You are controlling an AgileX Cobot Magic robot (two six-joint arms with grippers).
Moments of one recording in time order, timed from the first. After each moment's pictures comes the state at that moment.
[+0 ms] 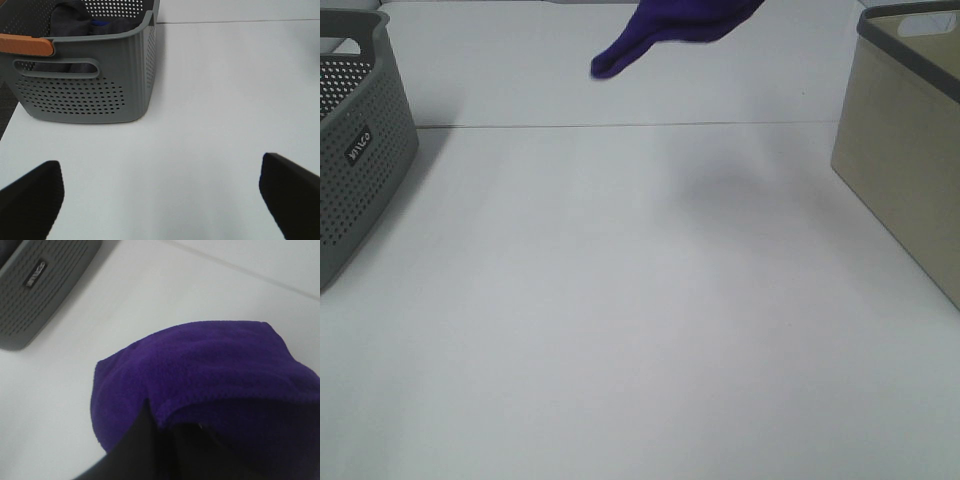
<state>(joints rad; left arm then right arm) 0.05 0.00 -0.50 -0.07 1.03 0.01 0.36 1.90 -2.10 0.25 1.19 -0.12</state>
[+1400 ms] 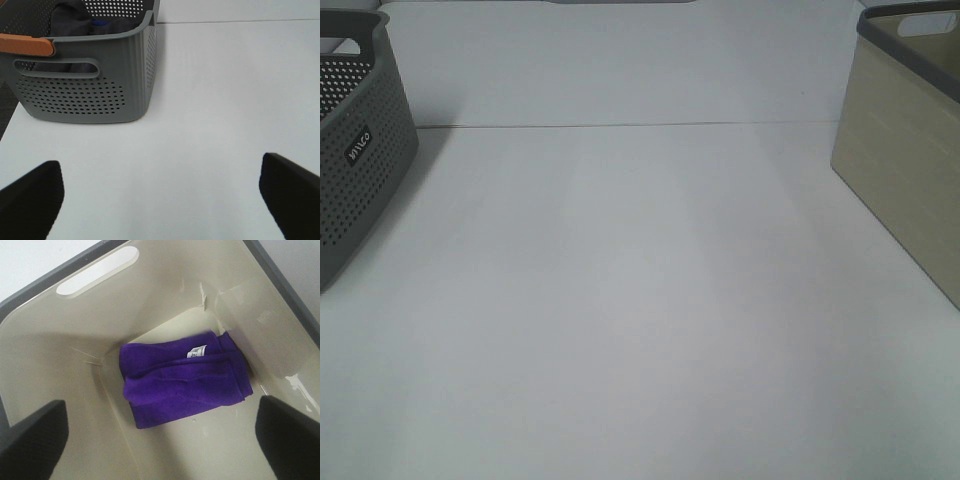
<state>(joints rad) 0.05 0.00 -0.50 -0.07 1.03 0.01 -0.33 2.06 -2.17 0.17 1.18 -0.06</state>
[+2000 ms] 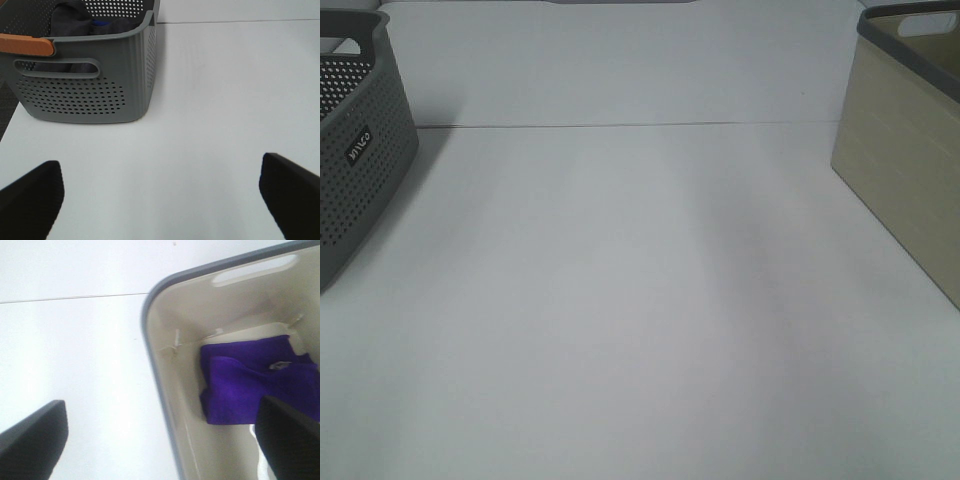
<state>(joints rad) 0.05 0.00 -0.50 -0.07 1.03 0.01 -0.02 2.00 -2.18 0.04 1.20 -0.01</state>
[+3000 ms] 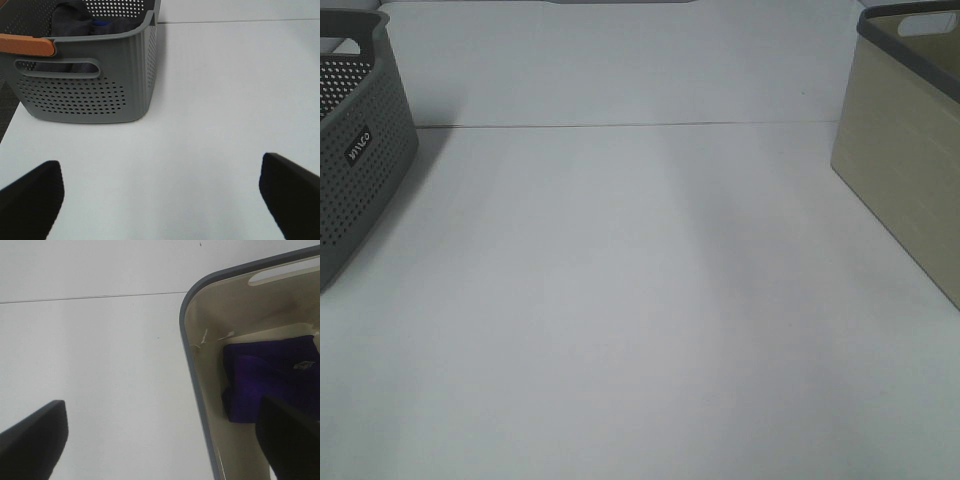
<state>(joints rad) 0.05 0.00 -0.50 -0.07 1.03 0.01 0.04 1.98 -2.18 0.04 1.21 0.04</state>
